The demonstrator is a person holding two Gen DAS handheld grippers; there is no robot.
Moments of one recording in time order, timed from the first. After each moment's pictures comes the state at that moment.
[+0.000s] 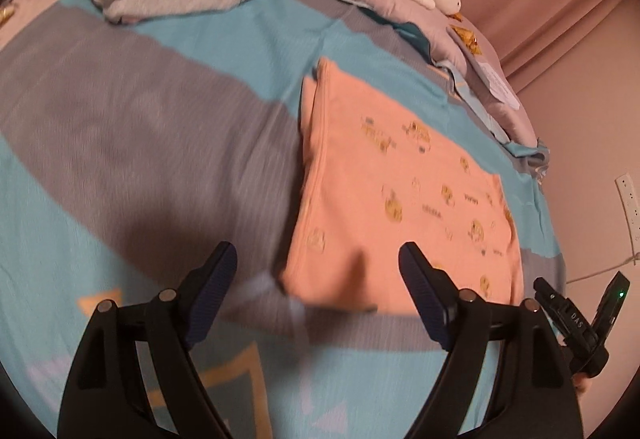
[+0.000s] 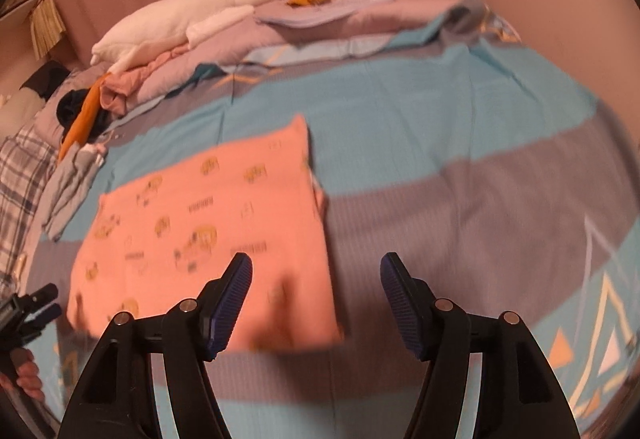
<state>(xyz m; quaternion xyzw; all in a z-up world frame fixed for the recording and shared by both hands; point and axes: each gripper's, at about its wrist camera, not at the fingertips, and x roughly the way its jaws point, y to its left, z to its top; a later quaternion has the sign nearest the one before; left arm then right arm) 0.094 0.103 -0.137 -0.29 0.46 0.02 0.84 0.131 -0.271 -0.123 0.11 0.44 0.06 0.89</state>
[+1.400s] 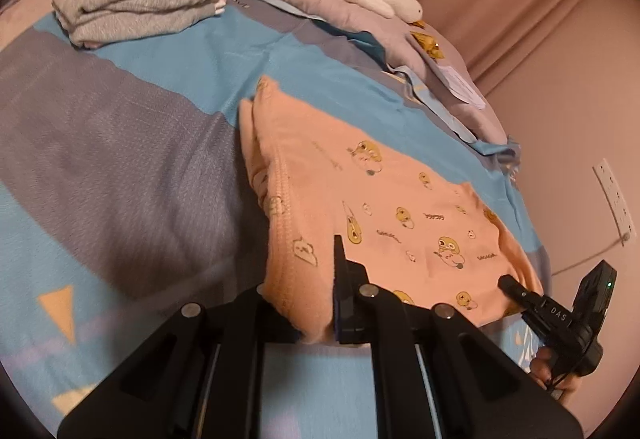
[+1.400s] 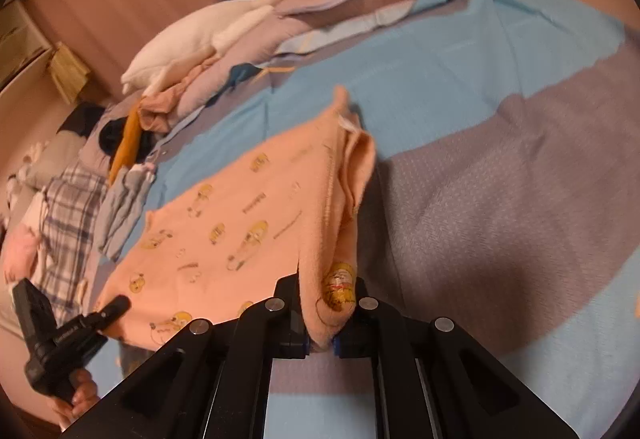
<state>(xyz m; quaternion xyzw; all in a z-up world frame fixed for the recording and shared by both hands) 0.088 0.071 -0.119 -0.28 0.41 -0.02 0.87 0.115 -0.262 -0.132 0.21 0.43 0.14 0.87</state>
